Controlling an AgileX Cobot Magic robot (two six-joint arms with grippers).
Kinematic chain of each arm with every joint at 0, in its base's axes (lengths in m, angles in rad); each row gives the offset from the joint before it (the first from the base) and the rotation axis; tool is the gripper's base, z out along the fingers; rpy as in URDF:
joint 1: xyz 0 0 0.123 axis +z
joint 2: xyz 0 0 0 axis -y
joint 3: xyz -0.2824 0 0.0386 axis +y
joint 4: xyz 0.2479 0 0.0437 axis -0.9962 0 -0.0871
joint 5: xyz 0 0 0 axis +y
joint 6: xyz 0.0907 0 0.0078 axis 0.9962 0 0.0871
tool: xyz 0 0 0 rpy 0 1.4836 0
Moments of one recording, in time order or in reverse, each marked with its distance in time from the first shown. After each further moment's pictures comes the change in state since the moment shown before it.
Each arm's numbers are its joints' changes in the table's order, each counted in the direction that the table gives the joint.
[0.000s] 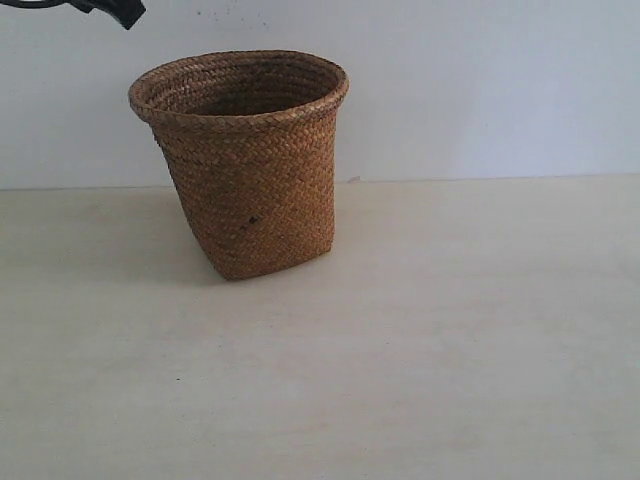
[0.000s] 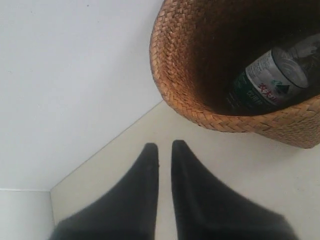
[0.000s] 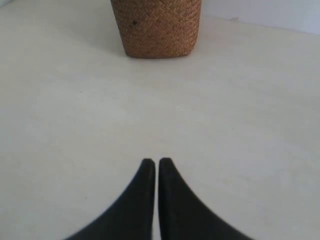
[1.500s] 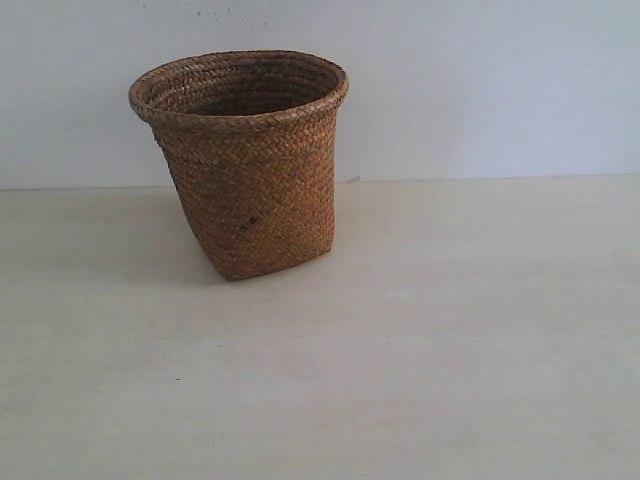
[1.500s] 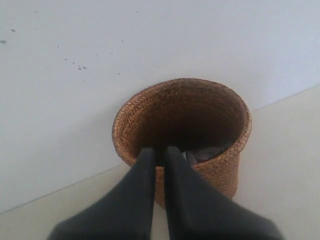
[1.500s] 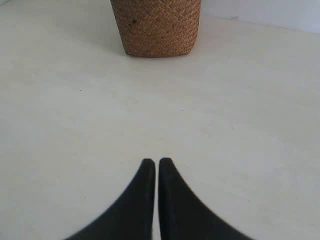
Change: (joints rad) left arm 0.002 0.538 0.380 0.242 -0.295 -0.191; right arm 0.000 0.000 0.000 0.002 0.002 0.000
